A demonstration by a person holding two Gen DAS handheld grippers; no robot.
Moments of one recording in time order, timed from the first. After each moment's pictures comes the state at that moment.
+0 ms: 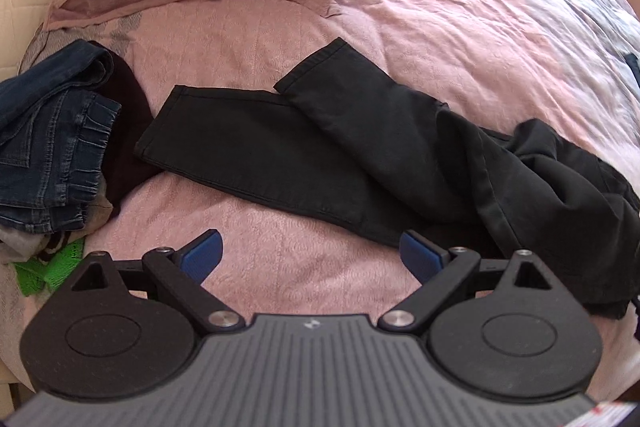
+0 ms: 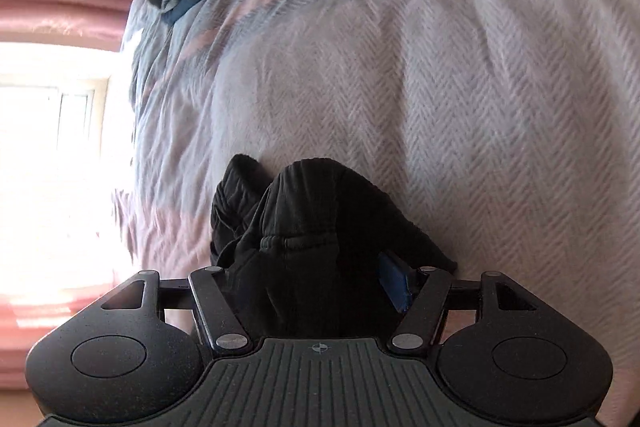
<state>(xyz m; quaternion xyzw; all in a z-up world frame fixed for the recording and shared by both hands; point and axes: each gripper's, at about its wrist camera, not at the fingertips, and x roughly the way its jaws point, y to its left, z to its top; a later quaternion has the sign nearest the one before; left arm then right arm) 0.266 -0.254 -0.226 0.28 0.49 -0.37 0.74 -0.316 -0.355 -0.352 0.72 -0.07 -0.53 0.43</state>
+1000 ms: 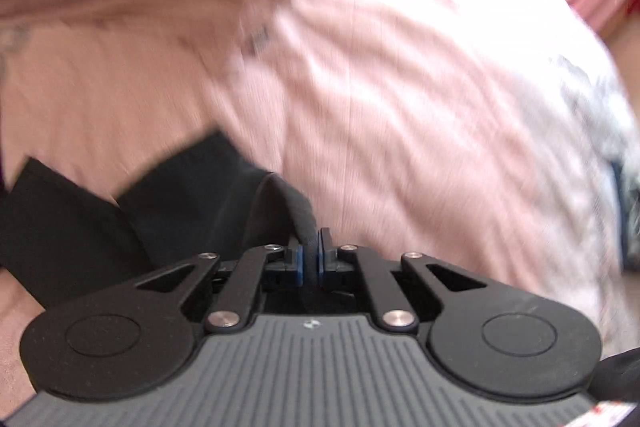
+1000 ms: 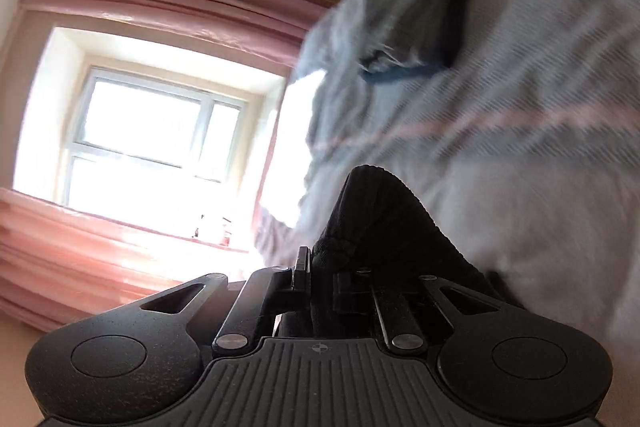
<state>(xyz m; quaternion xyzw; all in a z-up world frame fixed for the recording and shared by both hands) 0.302 -0.434 -0.245 0.15 0.52 -0.40 0.74 -0.342 -0.453 -0.193 0.60 -0.17 -0.47 0.63</state>
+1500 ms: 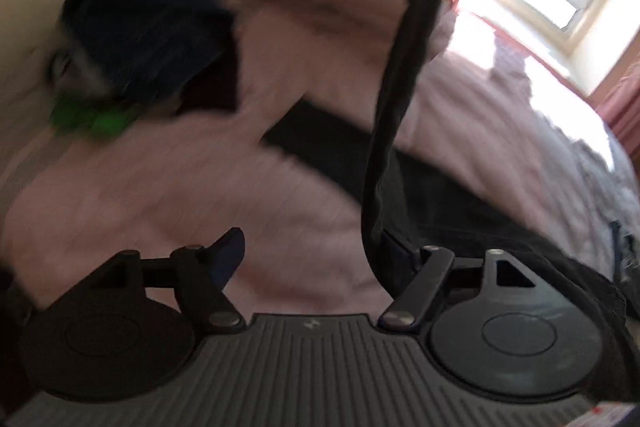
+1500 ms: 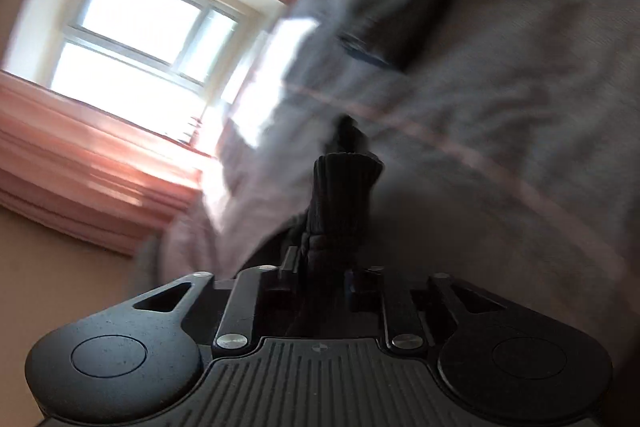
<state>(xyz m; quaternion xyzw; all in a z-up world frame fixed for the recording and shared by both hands) 0.163 -0.068 -0.197 0.05 0.51 -0.25 0.82 -0.462 -0.380 -0.203 0.62 0.09 -0.46 0.63</state>
